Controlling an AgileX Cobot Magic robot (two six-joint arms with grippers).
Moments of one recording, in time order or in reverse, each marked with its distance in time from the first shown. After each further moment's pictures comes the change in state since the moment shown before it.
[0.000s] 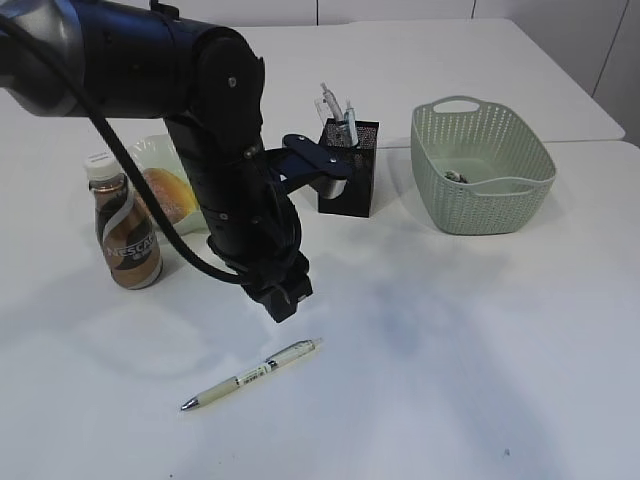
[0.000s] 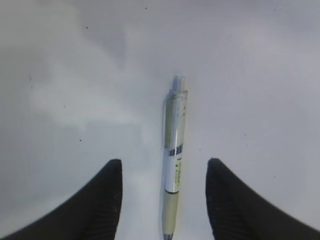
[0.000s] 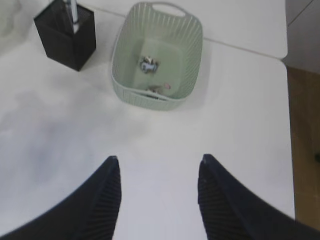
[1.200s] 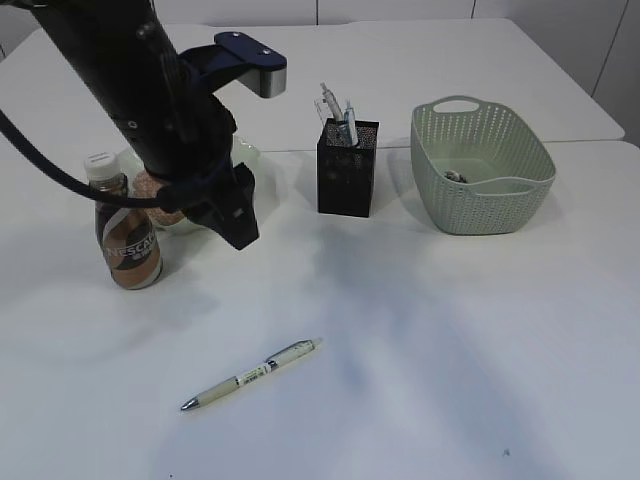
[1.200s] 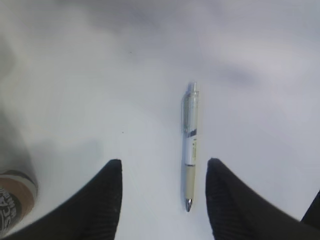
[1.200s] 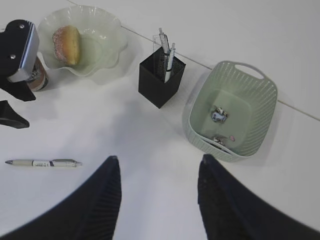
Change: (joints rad) left arm 0.108 -0.194 0.002 -0.094 0.058 0.166; right arm 0.000 0.067 -0.301 0.337 0.149 -0.310
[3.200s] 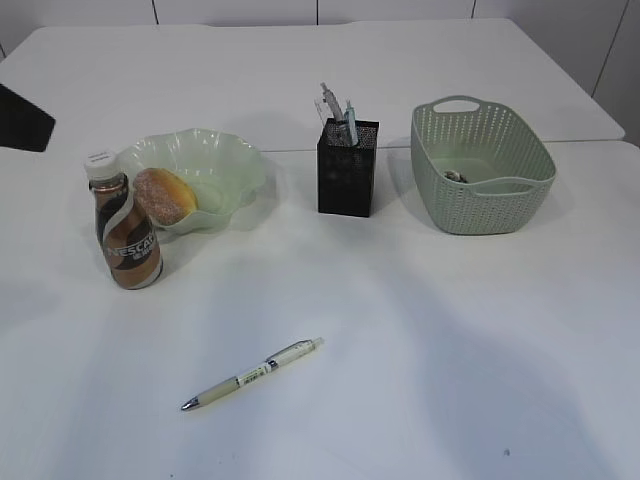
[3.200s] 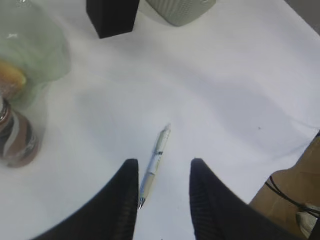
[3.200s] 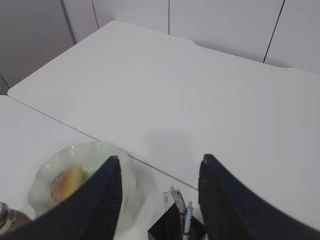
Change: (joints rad) left arm 0.459 -0.612 0.401 -0.521 -0.042 0.163; right arm 0.000 0.662 -0.602 0.177 -0.346 -0.024
